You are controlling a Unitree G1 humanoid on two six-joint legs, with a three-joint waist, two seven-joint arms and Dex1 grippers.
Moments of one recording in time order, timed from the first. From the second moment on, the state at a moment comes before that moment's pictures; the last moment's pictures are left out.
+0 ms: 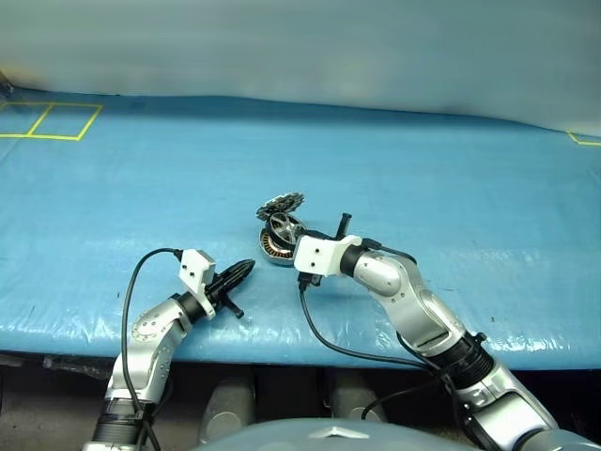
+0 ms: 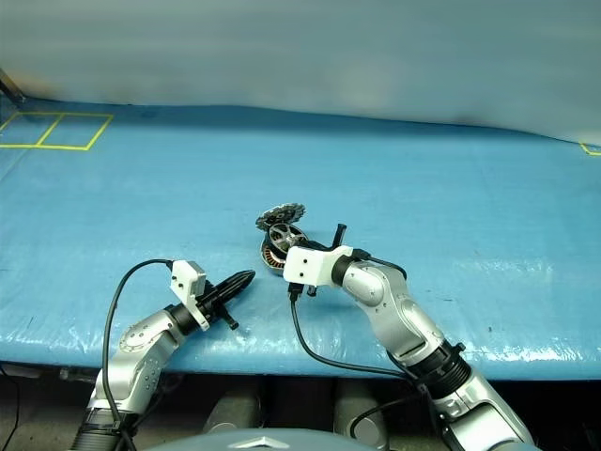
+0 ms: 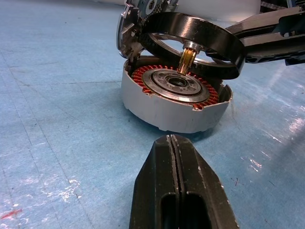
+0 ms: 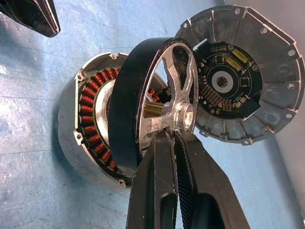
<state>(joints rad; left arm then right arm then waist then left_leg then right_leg) 0.07 0.31 -0.01 -0.04 -0.36 0.16 -0.73 -0.33 -0.42 0.50 -0.21 -0.47 0.24 0.54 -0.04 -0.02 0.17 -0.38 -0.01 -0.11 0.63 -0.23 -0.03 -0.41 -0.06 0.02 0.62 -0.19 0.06</state>
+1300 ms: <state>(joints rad) 0.04 0.28 -0.01 -0.02 -0.36 0.12 -0.72 -0.27 -0.37 0.27 -0.21 -0.34 0.43 0.48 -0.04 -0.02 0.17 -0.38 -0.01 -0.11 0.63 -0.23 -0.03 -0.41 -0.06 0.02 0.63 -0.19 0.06</state>
